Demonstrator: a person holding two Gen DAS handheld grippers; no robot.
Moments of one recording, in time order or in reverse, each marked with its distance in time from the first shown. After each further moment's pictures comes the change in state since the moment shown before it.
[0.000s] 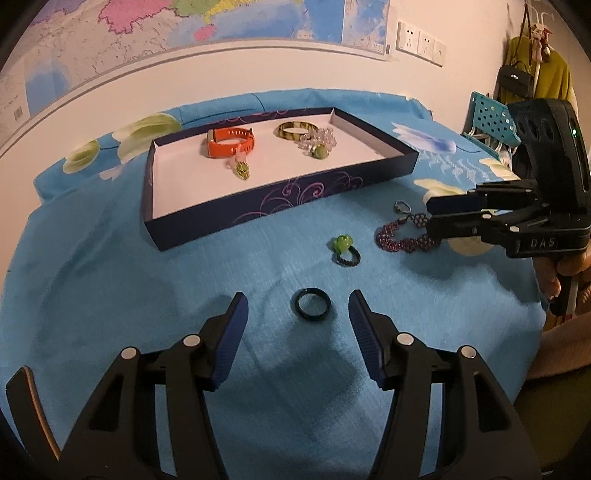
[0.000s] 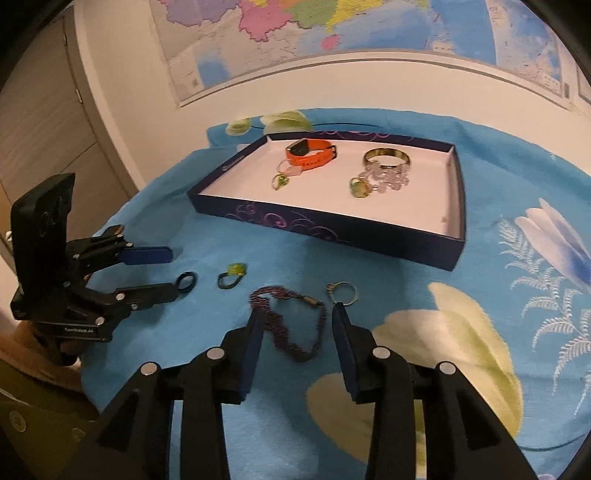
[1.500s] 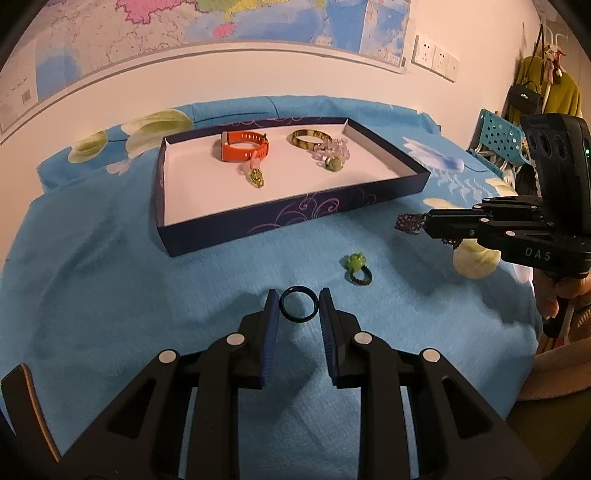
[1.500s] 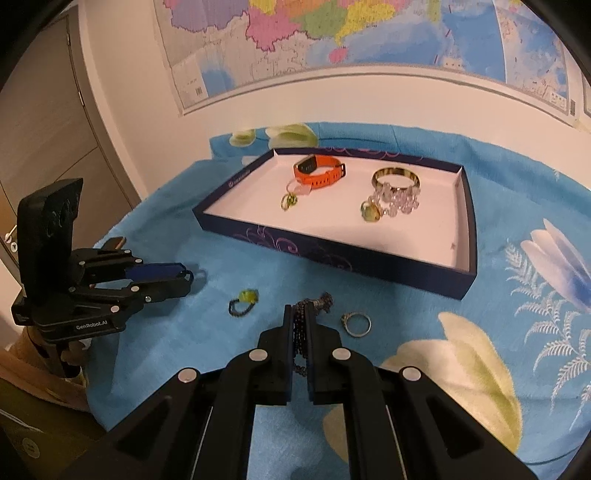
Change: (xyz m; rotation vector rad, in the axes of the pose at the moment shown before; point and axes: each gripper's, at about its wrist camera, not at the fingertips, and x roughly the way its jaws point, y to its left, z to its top) left arm -0.003 0.015 0.011 -0.070 -0.018 -0.013; right arm 0.000 0.013 0.018 -0.009 -0.040 0.002
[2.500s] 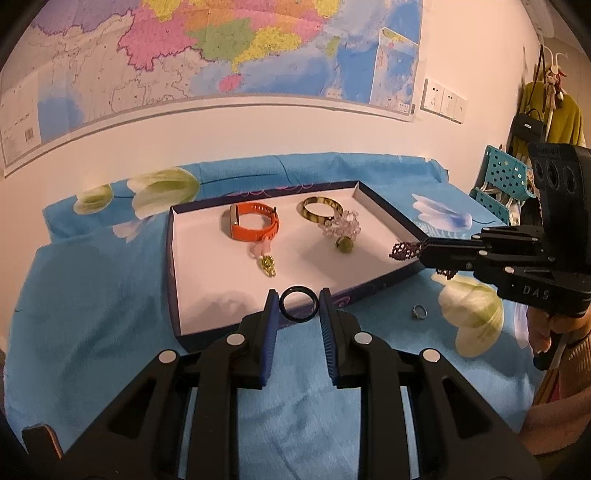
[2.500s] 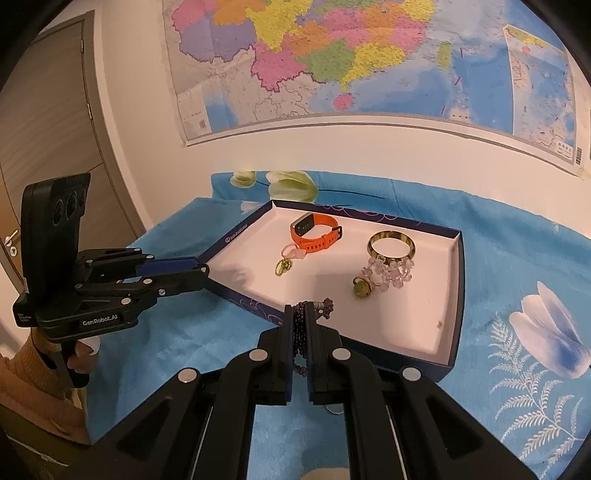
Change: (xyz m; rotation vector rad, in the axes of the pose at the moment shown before) left arm -0.004 0.007 0.059 -0.009 -0.145 0.026; right arm -0.006 -0.005 0.045 -0.054 -0.112 -0.002
